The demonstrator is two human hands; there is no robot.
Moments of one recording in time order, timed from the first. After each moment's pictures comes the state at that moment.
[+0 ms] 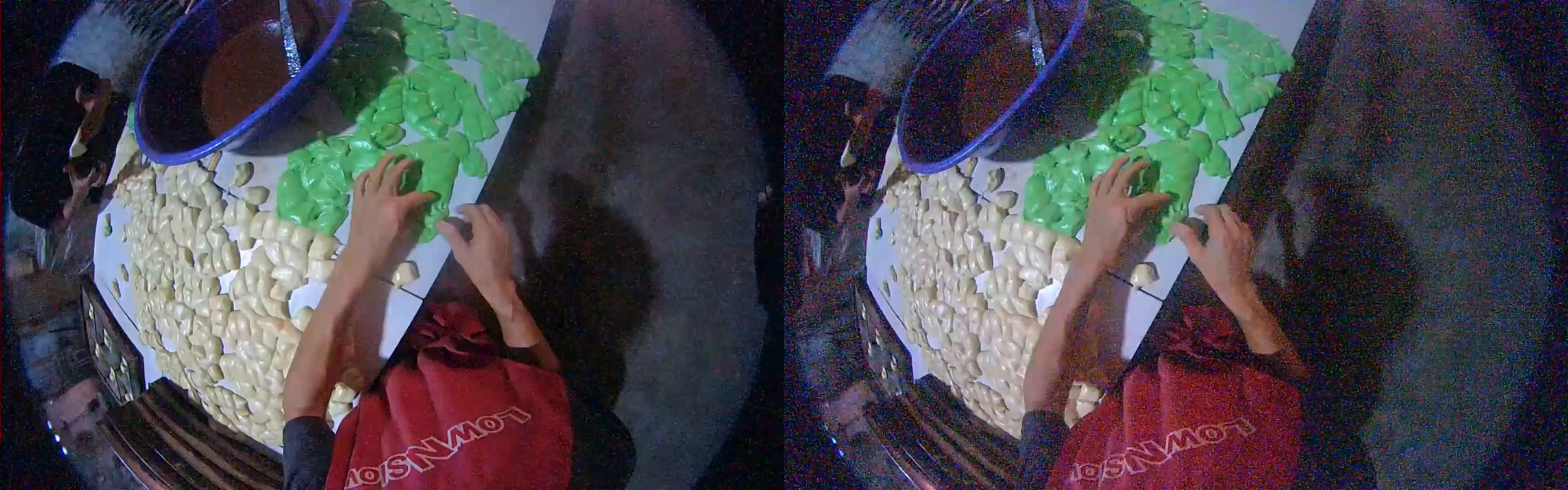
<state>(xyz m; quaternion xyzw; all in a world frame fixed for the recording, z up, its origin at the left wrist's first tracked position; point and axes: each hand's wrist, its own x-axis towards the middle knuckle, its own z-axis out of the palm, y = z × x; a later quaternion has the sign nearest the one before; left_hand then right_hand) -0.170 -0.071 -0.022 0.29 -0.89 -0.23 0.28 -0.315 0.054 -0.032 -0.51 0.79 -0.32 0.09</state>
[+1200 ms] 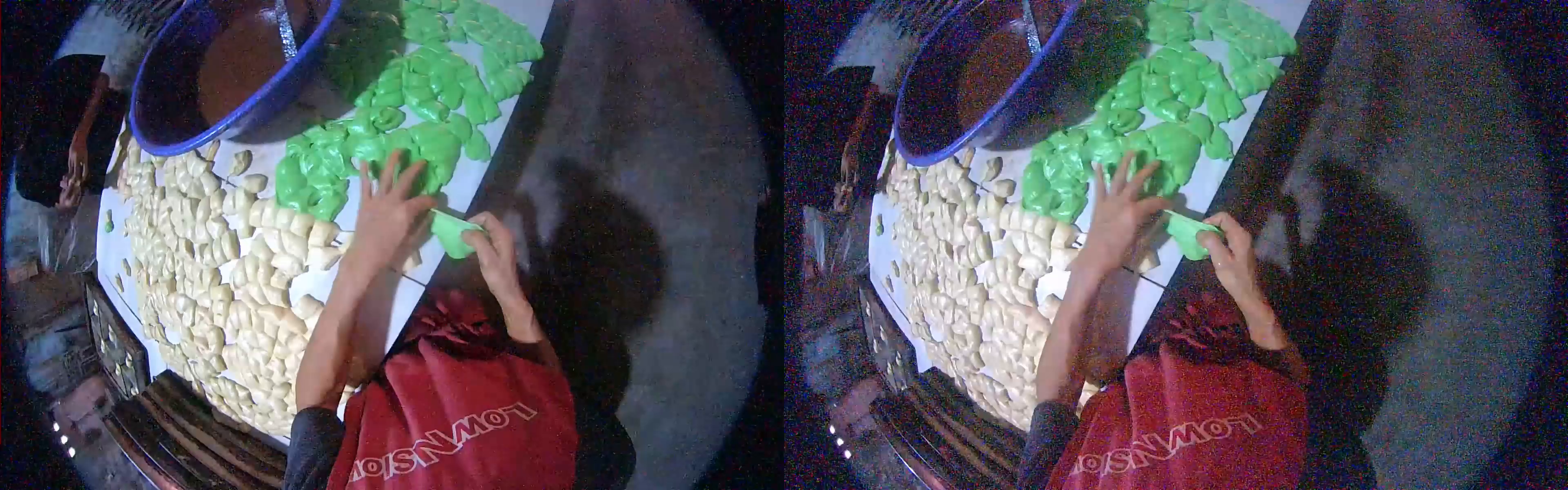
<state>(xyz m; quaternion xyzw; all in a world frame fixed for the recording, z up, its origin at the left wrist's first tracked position) -0.161 -0.054 -0.031 0.27 -0.94 -0.18 0.14 -0.318 0.091 -0.037 -0.36 0.70 -0.48 0.38</state>
